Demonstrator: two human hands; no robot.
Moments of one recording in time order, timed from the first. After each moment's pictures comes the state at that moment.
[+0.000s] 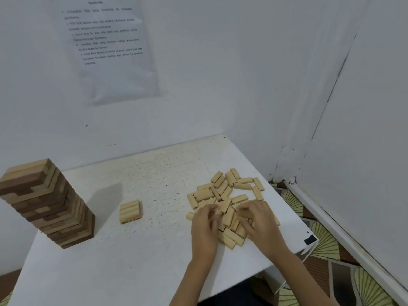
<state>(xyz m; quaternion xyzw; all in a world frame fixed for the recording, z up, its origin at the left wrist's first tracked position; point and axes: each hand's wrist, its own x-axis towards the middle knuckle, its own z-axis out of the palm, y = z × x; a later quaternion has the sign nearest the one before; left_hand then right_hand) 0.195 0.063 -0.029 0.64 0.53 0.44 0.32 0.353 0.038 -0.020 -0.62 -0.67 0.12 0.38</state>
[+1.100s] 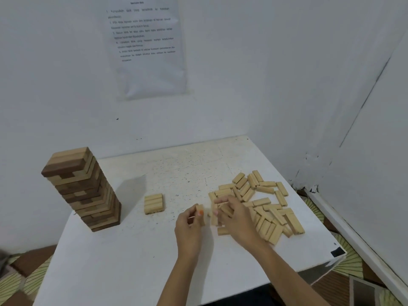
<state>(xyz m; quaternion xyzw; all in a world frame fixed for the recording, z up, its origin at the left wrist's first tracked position) 0.126 0.065 -0.013 0.42 0.61 0.52 0.42 0.255 0.071 0.006 -0.58 -0.55 0.41 0.44</state>
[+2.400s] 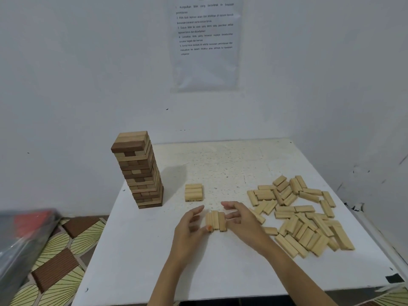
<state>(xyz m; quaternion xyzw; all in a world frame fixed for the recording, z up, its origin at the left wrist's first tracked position) 0.019 0.035 -0.025 0.53 0.61 0.44 0.40 0.195 0.077 -0.014 -0.53 -0.62 0.49 0.32</state>
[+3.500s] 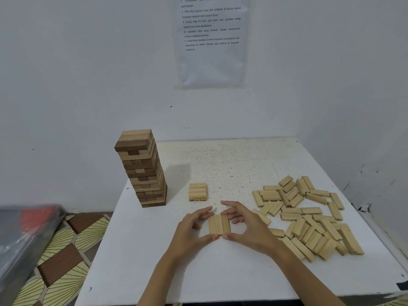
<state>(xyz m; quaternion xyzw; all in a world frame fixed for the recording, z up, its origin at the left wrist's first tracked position) 0.001 0.041 -0.031 0.65 0.57 0.38 0.34 0.209 0.085 -0.030 -0.45 -0.72 0.44 0.29</state>
